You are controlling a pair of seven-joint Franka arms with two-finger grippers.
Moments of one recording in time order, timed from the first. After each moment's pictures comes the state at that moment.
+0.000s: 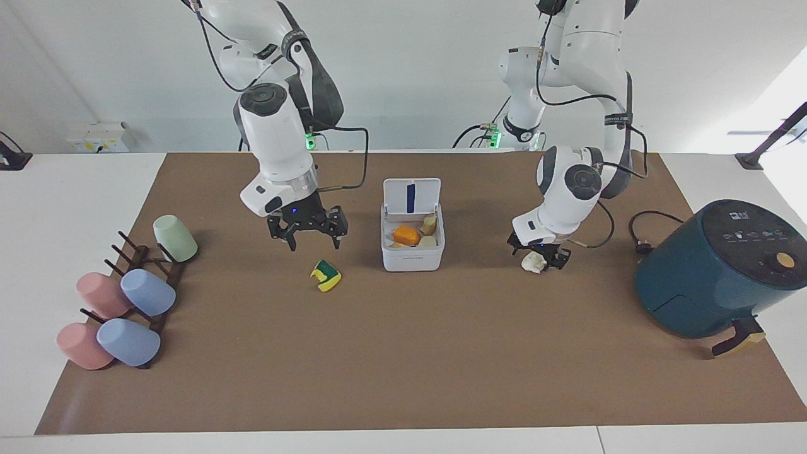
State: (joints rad) left arm -0.16 0.24 -0.09 -2.09 0.01 2.28 0.39; right arm -0.13 0.17 0.44 -1.84 -0.06 2.15 0.37
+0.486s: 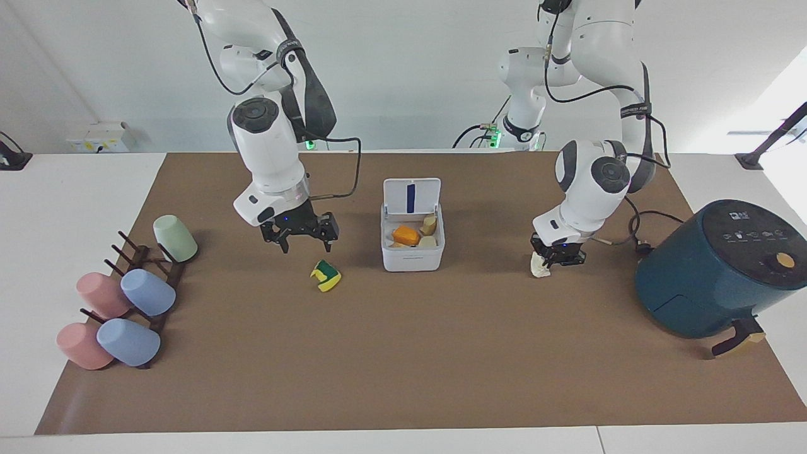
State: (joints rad) left arm -0.12 0.23 -0.09 -1.95 0.01 2.15 0.34; right arm -0.15 0.18 0.44 -1.89 -0.06 2.15 0.34
